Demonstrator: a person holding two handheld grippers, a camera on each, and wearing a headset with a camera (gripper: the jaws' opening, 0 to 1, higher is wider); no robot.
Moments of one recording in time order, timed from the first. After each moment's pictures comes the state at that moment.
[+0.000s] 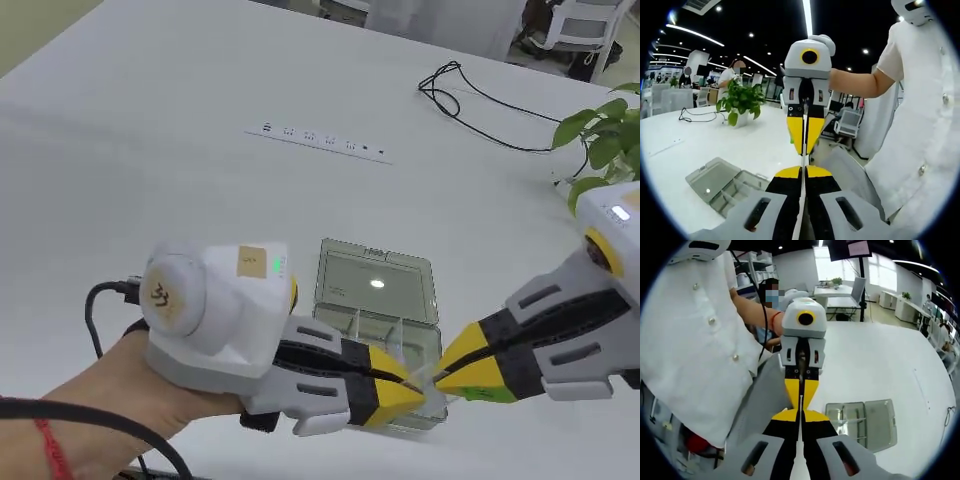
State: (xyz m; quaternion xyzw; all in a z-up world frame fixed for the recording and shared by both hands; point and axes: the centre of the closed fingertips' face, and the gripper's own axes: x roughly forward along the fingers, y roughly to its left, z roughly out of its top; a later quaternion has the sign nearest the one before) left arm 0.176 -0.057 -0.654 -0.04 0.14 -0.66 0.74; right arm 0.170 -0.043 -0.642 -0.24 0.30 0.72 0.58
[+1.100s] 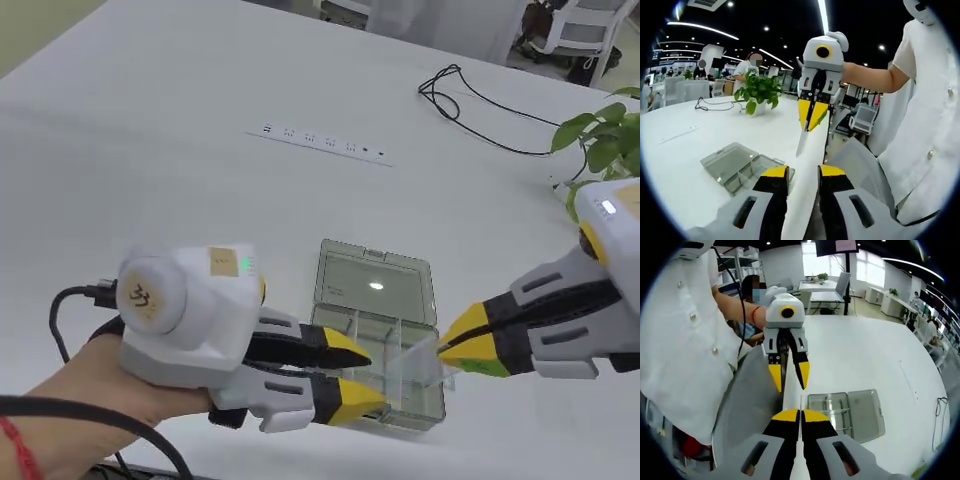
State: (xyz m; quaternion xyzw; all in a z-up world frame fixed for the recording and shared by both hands) left arm 0.194 -0.024 -0.680 -0.03 0.18 -0.60 0.78; right arm 0.205 -0.057 -0.654 -0.27 0.31 0.67 0.62
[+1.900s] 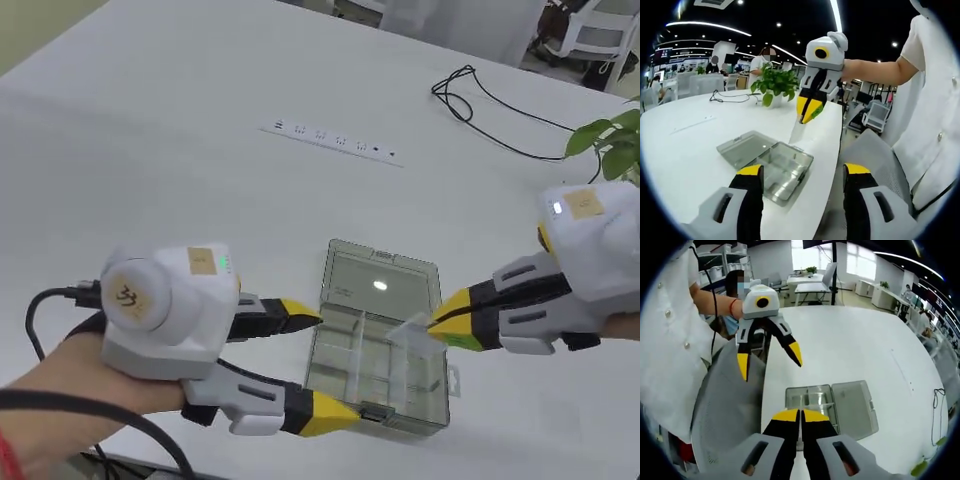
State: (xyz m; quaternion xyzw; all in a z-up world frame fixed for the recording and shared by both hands) left arm 0.214 0.003 -0.710 -0.01 0.21 -0.55 0.81; right arm 0.251 -0.052 -0.694 -0.28 0.33 0.63 0.65
